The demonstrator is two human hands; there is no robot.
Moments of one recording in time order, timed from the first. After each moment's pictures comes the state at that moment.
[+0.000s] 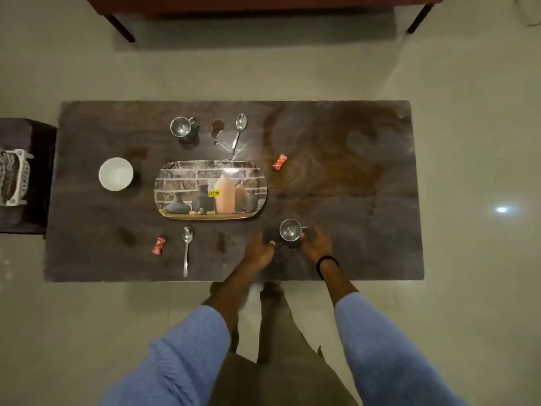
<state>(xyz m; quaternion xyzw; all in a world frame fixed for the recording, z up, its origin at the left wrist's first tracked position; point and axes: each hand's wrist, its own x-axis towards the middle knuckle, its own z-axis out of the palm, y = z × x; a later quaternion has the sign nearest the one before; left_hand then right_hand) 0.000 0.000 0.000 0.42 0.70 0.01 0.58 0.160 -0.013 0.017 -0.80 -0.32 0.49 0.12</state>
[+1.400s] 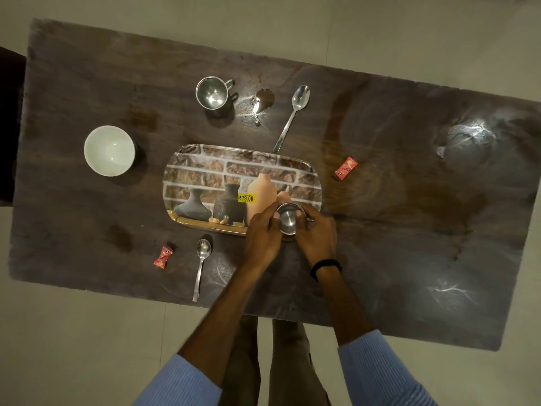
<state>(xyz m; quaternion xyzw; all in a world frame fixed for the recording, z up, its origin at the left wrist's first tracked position) -0.085 0.101 -0.093 0.47 0.69 0.21 0.51 0.033 0.109 -0.078 -0.79 -0.42 0.42 0.14</state>
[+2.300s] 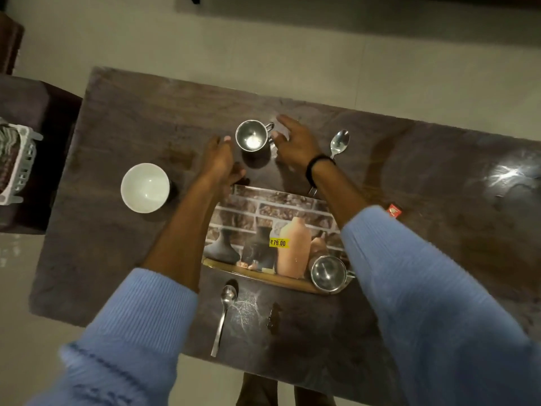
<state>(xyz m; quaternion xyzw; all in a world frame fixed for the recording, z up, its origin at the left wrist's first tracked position) -0.225 0.319 -0.095 0.12 0.75 0.34 0.56 -0.065 0.357 -0.093 -0.63 -0.57 0.51 0.15</state>
